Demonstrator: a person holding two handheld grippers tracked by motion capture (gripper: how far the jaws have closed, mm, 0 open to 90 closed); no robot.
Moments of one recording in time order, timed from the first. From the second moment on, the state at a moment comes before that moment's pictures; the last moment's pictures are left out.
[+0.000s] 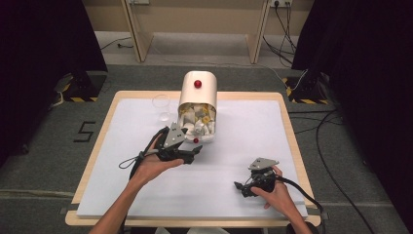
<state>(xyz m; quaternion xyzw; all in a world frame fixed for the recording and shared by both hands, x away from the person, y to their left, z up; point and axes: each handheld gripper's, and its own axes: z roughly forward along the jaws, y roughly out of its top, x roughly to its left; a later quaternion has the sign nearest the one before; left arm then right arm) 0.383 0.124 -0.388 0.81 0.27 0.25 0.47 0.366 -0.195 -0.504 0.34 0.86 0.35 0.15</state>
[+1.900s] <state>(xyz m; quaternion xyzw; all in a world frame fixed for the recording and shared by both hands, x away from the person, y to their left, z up) 0.435 0.111 -0.366 0.81 0.33 0.21 0.44 0.366 -0.195 -0.504 0.34 0.86 0.35 0.15</state>
